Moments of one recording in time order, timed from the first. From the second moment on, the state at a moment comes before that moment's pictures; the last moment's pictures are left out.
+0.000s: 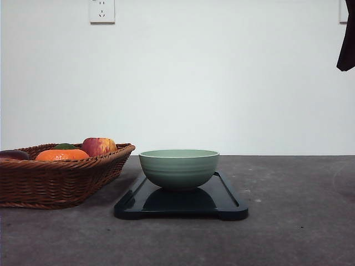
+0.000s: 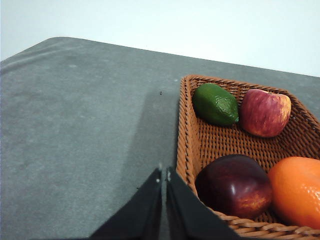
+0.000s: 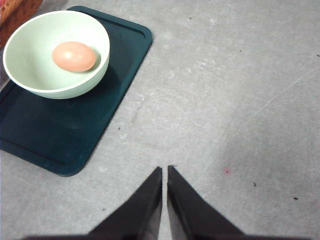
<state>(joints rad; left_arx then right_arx) -0.02 0.00 0.03 -0.18 -0.08 -0.15 0.43 0.86 0.83 -0.68 0.05 0.08</state>
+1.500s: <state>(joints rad) -0.02 0.00 0.03 -0.18 -0.08 -0.15 0.05 0.00 0.02 -0.11 0.08 -0.02</state>
